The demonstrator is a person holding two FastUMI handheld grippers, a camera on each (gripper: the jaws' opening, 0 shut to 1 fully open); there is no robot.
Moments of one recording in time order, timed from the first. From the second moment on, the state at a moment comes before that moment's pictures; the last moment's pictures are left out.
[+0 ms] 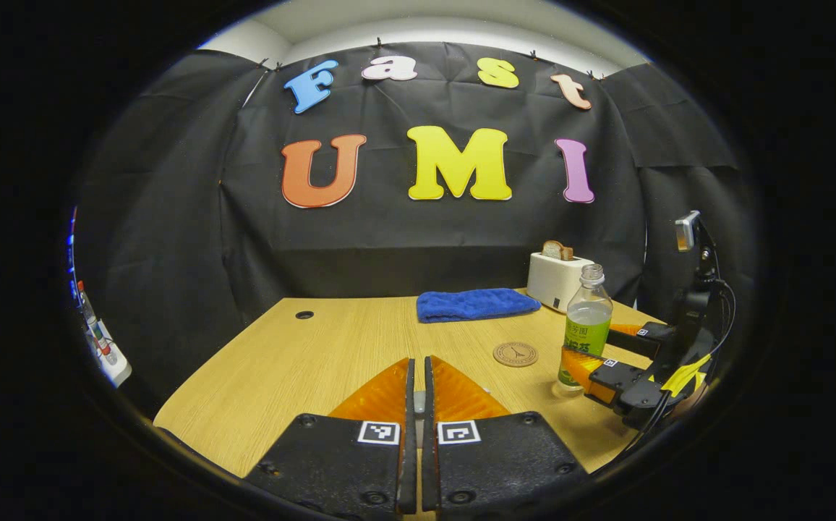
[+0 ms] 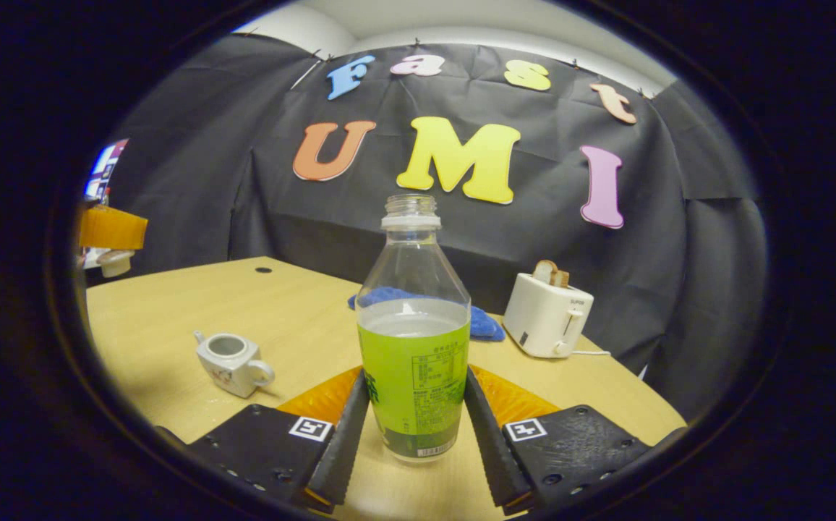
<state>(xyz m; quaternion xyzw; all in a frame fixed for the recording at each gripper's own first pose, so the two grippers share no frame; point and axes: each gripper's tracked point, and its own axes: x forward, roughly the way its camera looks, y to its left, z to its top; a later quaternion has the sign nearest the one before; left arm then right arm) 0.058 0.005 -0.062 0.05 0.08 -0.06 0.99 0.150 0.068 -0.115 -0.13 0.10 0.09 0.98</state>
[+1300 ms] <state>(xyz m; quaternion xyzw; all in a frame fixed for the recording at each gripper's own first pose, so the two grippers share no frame) 0.049 0.049 -0.059 0.03 0.09 -0.06 0.99 0.164 0.106 -0.131 -0.57 0.10 0.07 0.81</state>
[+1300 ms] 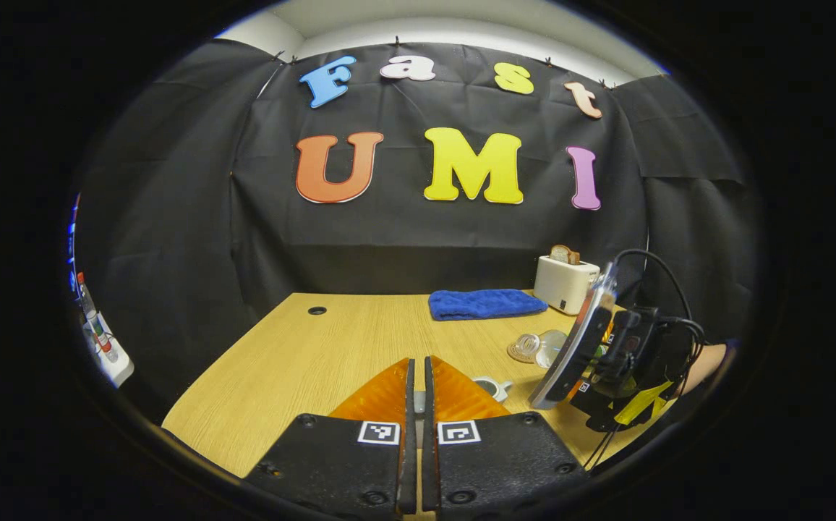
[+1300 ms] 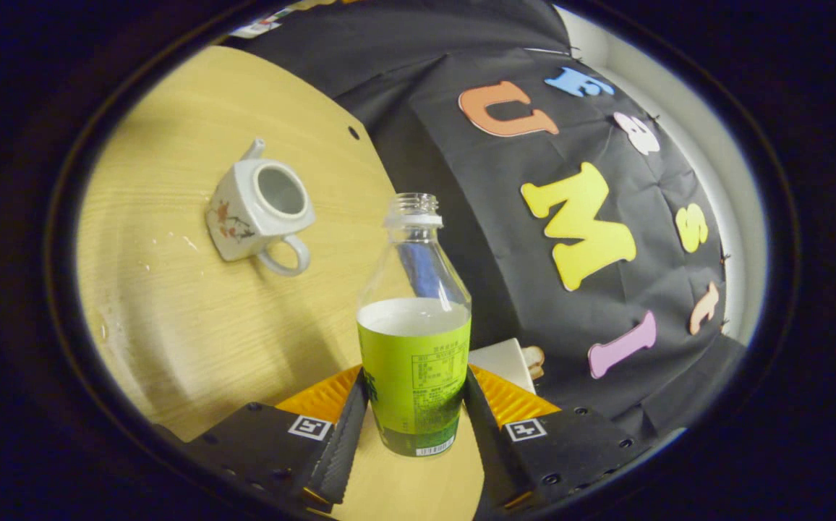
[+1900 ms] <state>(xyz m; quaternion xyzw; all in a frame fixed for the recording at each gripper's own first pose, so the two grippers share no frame) 0.048 0.062 -0.066 0.02 0.10 -0.07 0.99 0.174 0.129 -0.115 -0.73 0.02 0.05 0.68</state>
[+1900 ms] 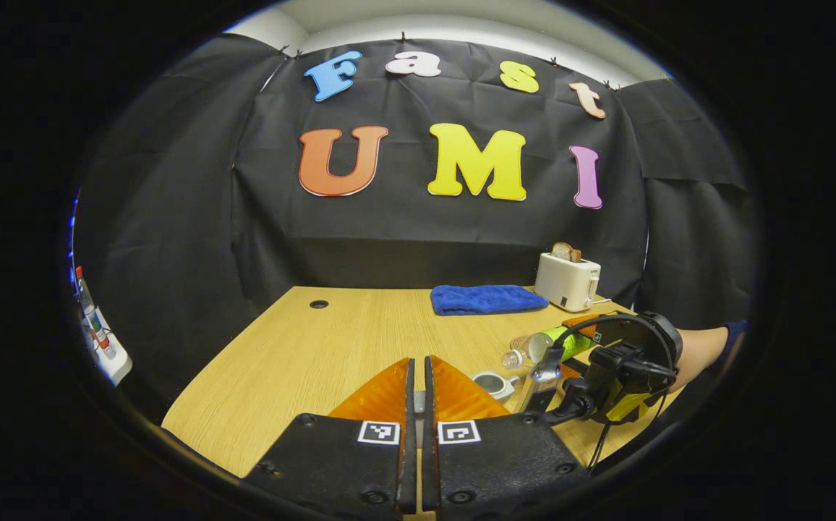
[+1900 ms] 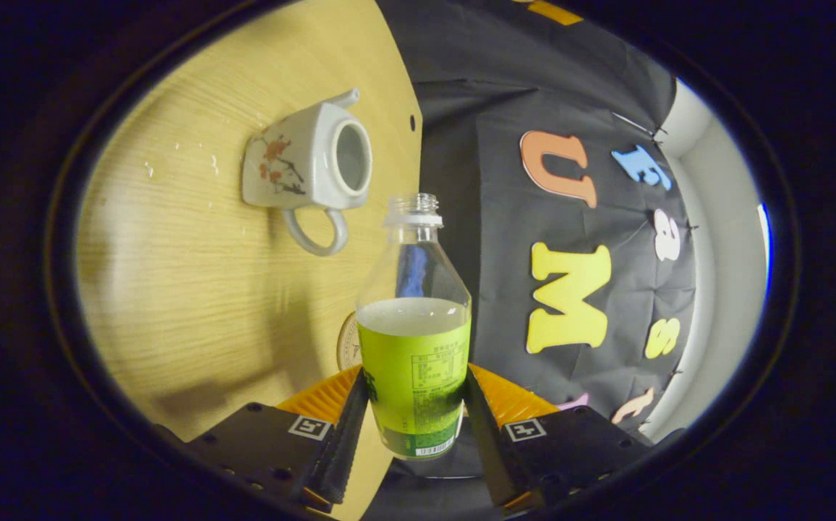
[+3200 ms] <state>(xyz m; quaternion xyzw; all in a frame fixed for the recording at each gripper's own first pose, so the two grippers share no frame) 0.051 0.080 -0.071 0.01 0.11 -0.05 0.99 0.167 0.170 -0.077 -0.84 -0.08 0.01 0.53</state>
